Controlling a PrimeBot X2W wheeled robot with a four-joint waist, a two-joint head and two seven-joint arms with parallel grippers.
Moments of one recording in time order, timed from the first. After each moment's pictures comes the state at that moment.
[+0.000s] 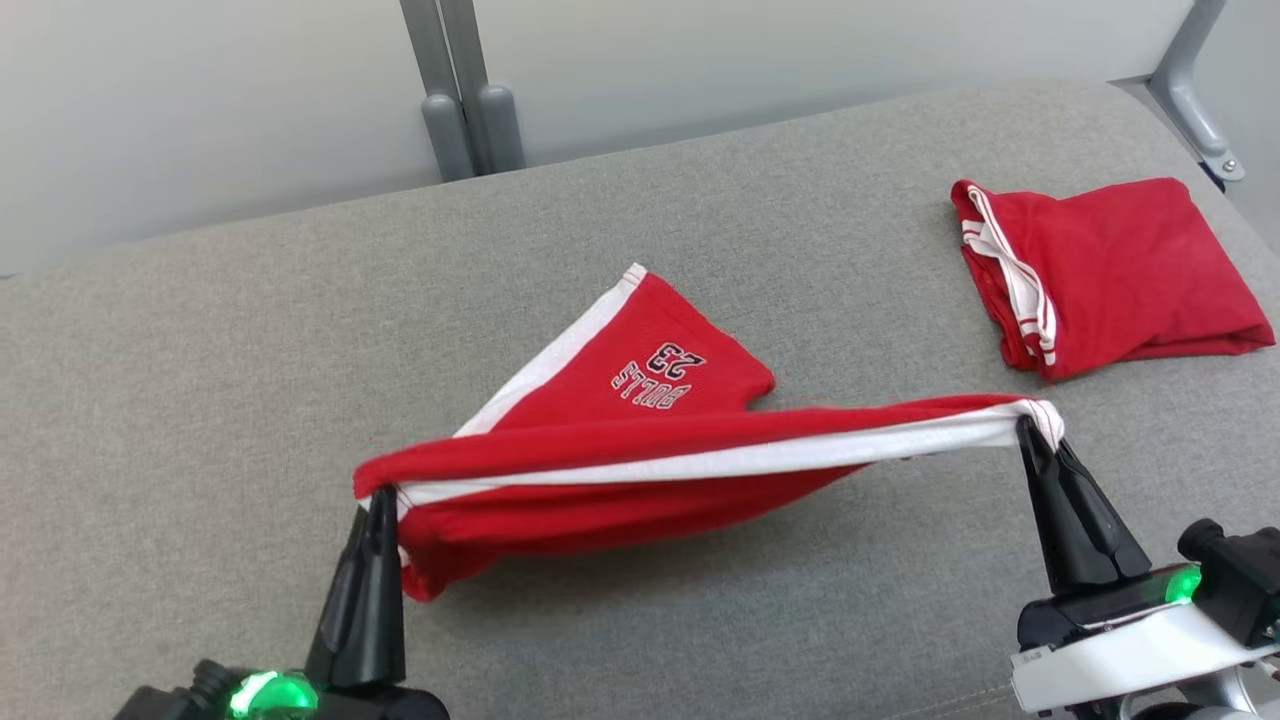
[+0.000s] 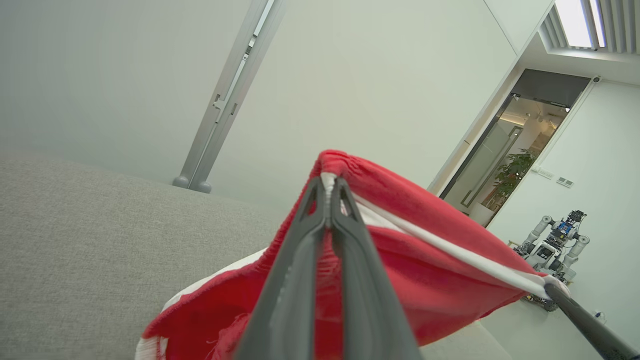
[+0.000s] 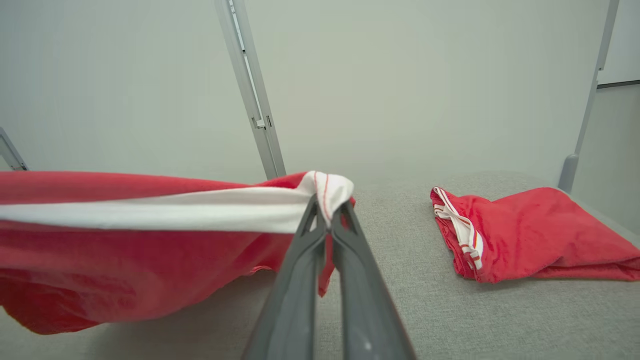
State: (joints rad) left arm 0.20 0.10 -0.19 -0.29 -0.62 -0.13 -0.26; right arm 0.14 -0.14 0.05 -0.29 0.30 0.13 -0.09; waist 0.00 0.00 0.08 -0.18
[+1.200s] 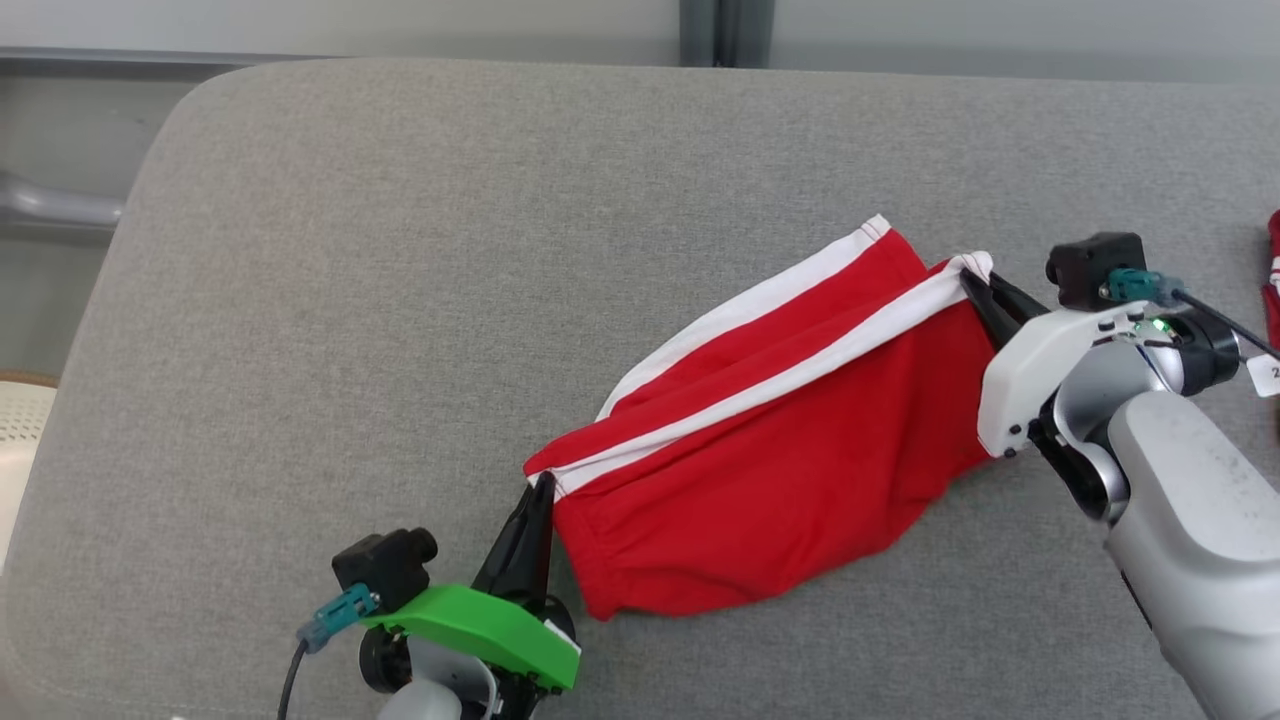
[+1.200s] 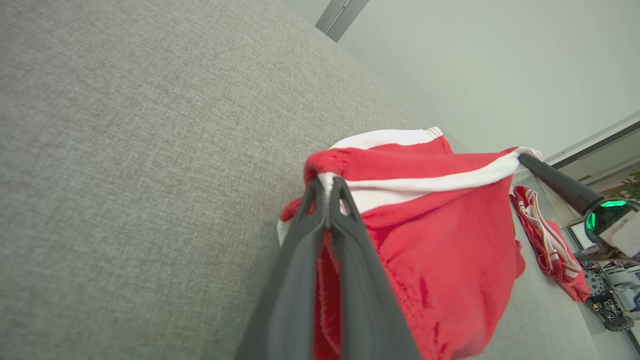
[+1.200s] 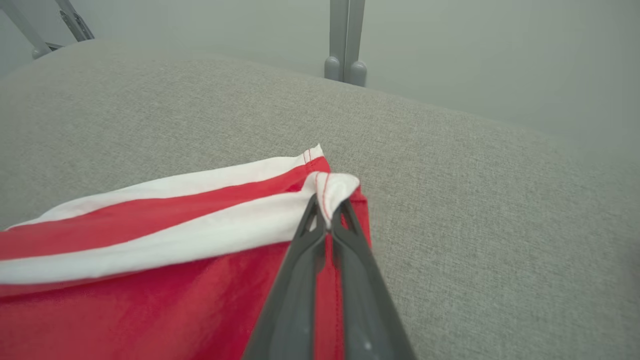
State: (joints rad) left arm -0.16 0.05 -0.44 0.36 -0.82 -0.08 -0.21; right arm -0.56 -0.32 0.31 0.50 0.36 0.13 0.10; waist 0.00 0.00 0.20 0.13
